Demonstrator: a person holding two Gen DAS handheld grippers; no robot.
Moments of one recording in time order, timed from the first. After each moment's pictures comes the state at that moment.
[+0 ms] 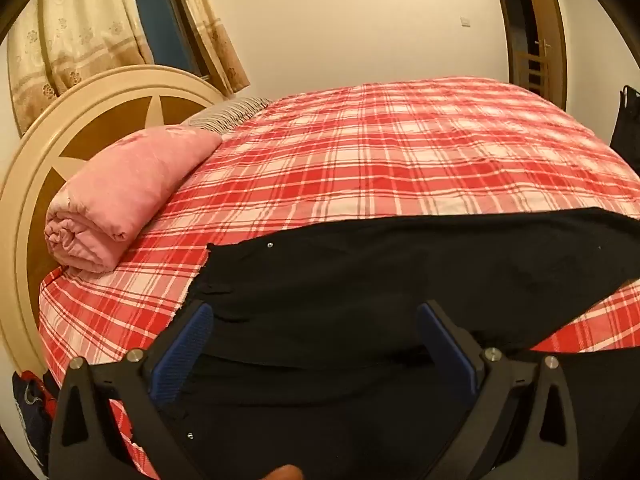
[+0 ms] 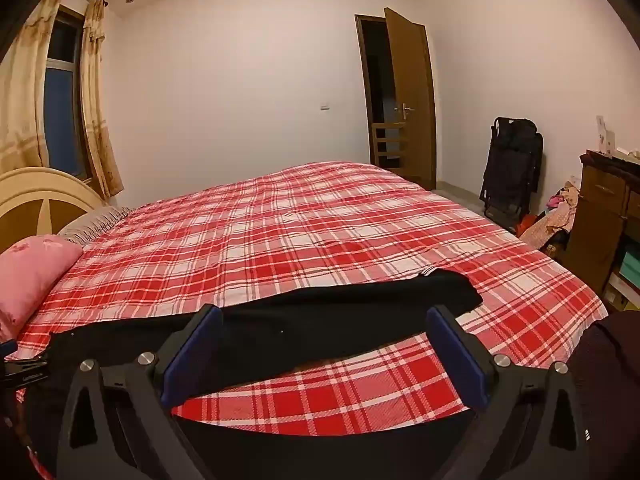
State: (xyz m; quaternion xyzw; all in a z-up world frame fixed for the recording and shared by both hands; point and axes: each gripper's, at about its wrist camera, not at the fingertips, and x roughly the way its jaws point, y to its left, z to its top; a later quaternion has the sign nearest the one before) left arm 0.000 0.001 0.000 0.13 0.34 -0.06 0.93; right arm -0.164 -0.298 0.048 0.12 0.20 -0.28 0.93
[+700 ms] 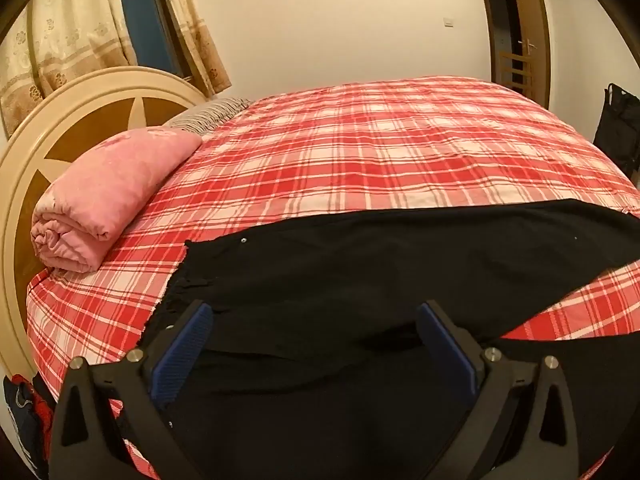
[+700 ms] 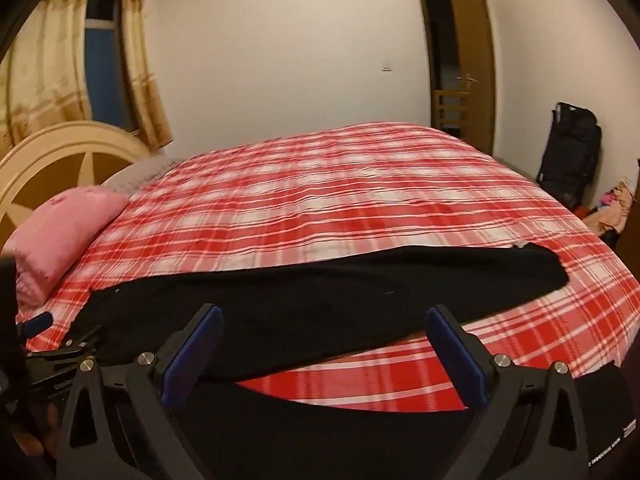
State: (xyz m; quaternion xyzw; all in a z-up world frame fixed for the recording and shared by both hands) left arm -0.018 -0.015 -0.001 0.14 0.35 -0.09 0.92; right arm -0.083 -0.213 0.022 0.11 0.28 -0.18 0.94
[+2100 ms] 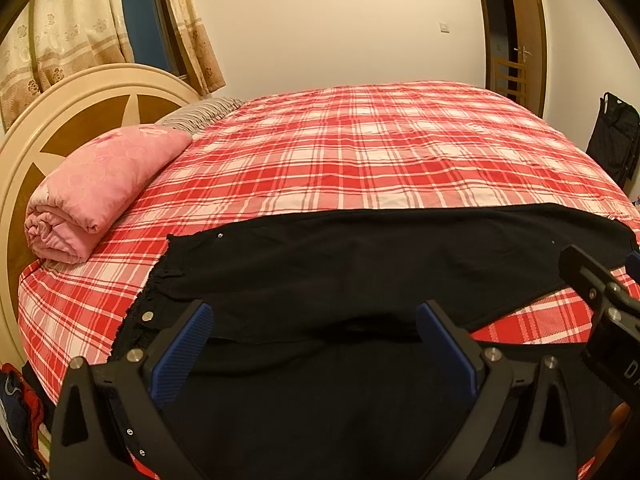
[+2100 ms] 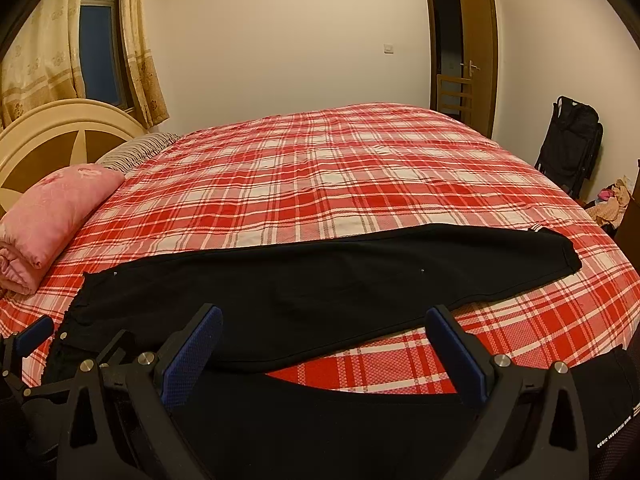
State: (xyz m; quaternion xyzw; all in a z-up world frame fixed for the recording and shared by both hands) left arm -0.039 -0.041 0.000 0.12 0.35 -0.09 0.93; right arm -0.054 -0.178 0.010 0.11 0.32 -0.19 0.92
